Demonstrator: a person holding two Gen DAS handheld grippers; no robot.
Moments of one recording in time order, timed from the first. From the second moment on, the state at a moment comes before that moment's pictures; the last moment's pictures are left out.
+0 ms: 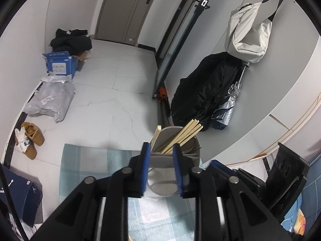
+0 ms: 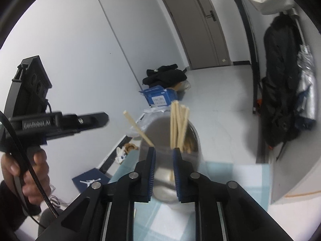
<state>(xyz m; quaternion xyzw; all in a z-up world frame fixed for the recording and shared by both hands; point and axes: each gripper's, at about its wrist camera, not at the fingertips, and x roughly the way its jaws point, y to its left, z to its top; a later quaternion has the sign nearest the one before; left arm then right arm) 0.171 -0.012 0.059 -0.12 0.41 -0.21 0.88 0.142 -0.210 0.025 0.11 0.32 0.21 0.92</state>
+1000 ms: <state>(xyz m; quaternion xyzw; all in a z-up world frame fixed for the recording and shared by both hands) 0.031 0.010 0.062 -0.11 0.28 -0.07 0.95 -0.012 -0.206 0.041 0.10 0.25 0.18 0.95</state>
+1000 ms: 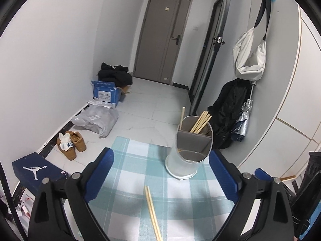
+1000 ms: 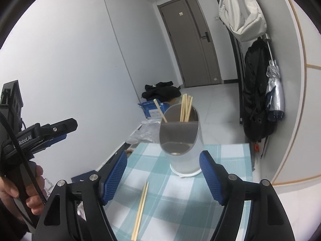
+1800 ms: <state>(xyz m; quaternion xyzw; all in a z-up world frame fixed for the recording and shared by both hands) 0.038 0.041 -0.031 -0.12 0.34 -0.02 0.93 0.004 -0.181 -0.057 0.06 0.38 0.14 0.91</state>
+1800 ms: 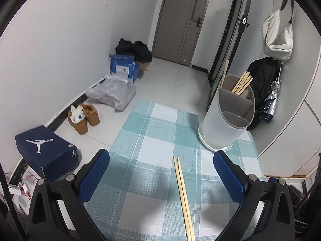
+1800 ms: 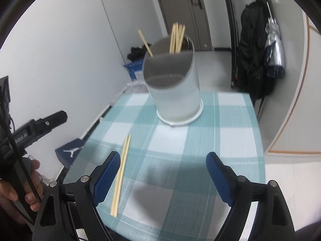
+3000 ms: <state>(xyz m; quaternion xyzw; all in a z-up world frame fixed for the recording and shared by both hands) 0.065 0.120 -0.050 -0.27 0.39 0.03 0.88 0.074 -0.058 -0.129 -0.11 0.51 0.19 0.83</state>
